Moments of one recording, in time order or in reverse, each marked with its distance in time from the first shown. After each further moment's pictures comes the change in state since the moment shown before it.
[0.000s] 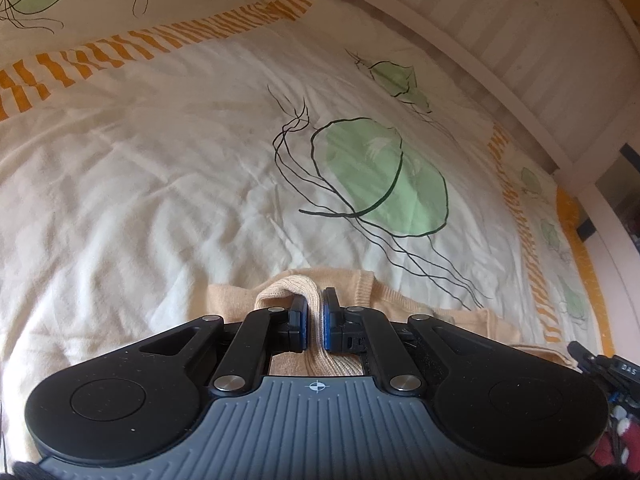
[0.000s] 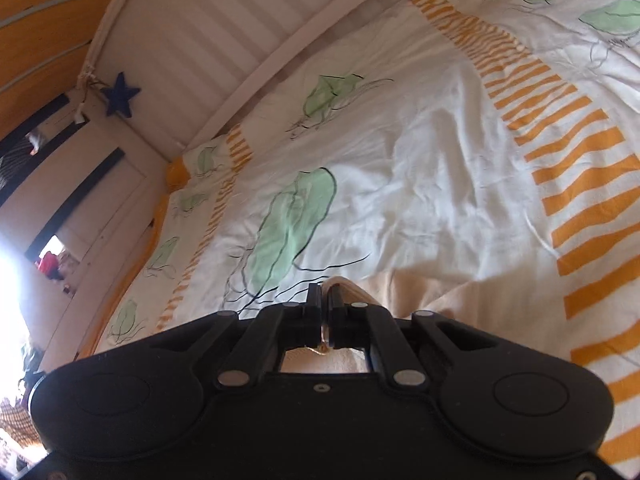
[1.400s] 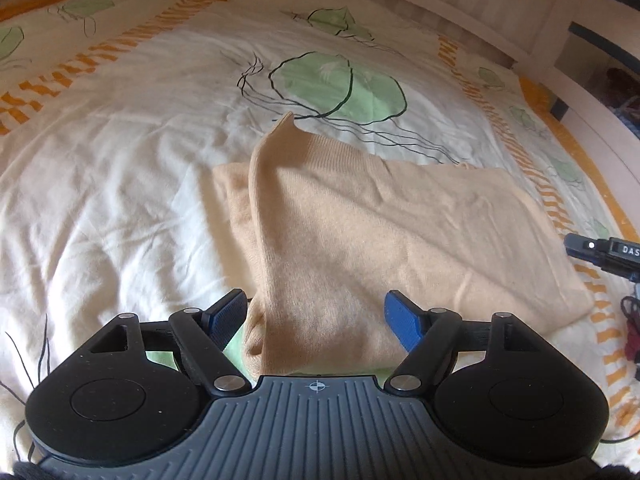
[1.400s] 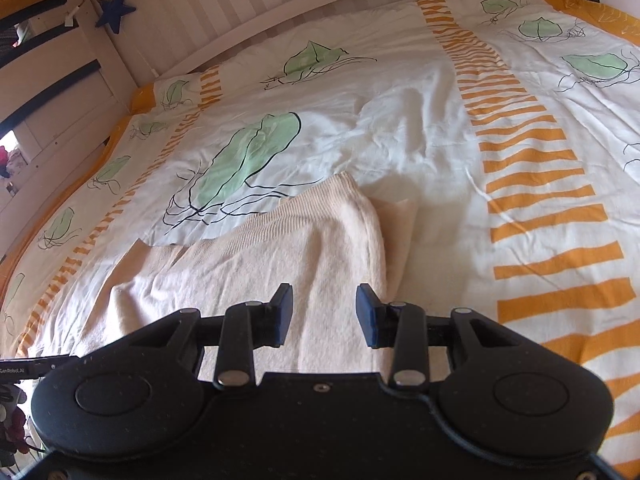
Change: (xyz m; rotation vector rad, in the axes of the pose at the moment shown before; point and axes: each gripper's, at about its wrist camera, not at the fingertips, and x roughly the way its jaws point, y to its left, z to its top) left arm -0.060 -0.003 -0.096 0.339 0.075 0.008; right arm -0.040 0.017 -0.068 -0.259 0.066 -0.202
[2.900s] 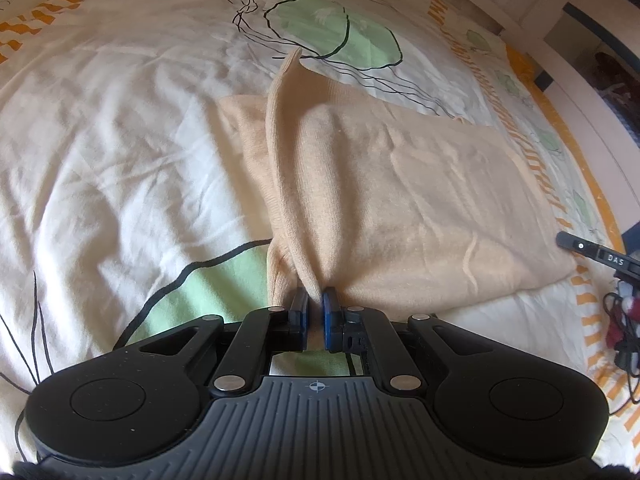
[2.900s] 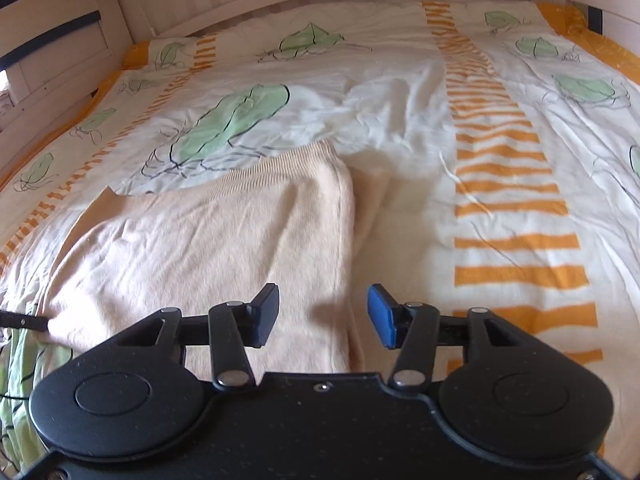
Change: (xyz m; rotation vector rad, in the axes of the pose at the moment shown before) left arm 0.011 0.036 -0.007 -0.047 0.181 -0.128; right arm -0.014 0.004 -0.026 -0.135 0.054 -0.105
